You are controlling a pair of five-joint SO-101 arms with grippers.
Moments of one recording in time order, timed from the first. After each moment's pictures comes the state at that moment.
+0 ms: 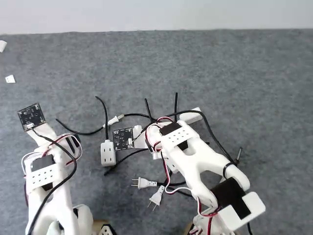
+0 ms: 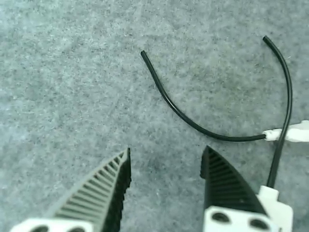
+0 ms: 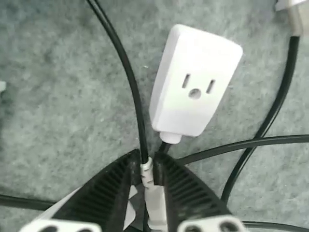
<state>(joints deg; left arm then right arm) -25.2 -37.9 69.8 39.0 10.9 -32.4 1.1 36.8 43.3 67.5</state>
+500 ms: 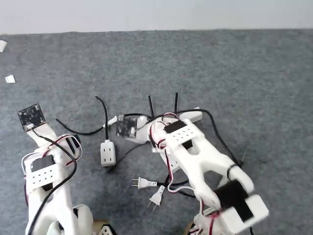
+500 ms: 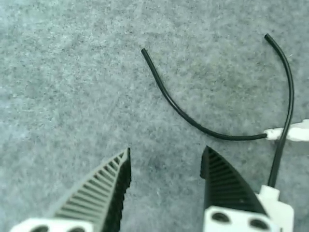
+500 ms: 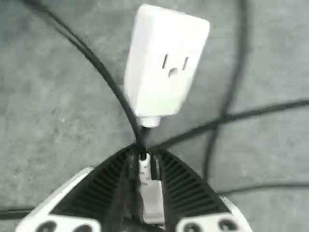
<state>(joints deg) -25.2 -37.8 70.2 38.3 10.9 -30.2 -2.9 37.0 39.6 55.6</state>
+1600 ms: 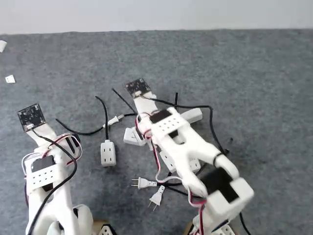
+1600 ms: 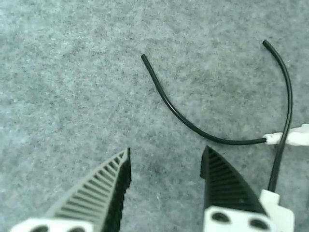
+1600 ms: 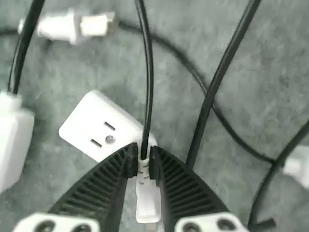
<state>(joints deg) -25.2 -37.8 70.7 37.1 10.9 -33.9 12.0 18.6 48.6 -3.5</state>
